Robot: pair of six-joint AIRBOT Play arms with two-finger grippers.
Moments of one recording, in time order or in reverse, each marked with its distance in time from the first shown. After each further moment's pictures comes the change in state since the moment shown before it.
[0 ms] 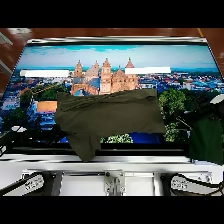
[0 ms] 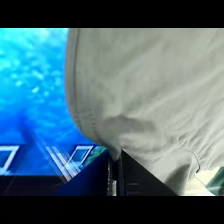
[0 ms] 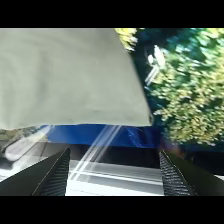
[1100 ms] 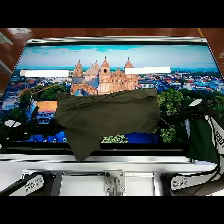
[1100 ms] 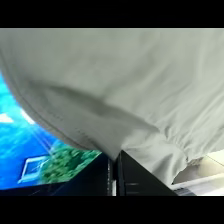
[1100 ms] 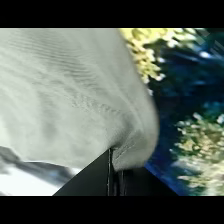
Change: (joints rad) left arm -0.003 0.060 0.101 -0.013 -0.097 0.121; right arm 0.111 -0.219 -0.014 0.141 -0.123 -0.058
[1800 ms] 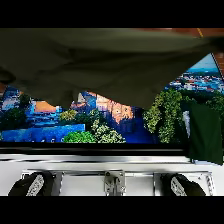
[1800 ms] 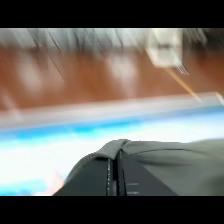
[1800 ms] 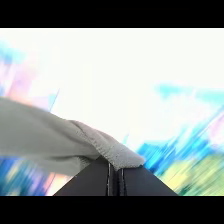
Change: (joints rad) left arm 0.000 0.397 1.307 0.159 -0.161 -0.142; right arm 0.015 0.696 0.764 -0.013 0.026 -0.068
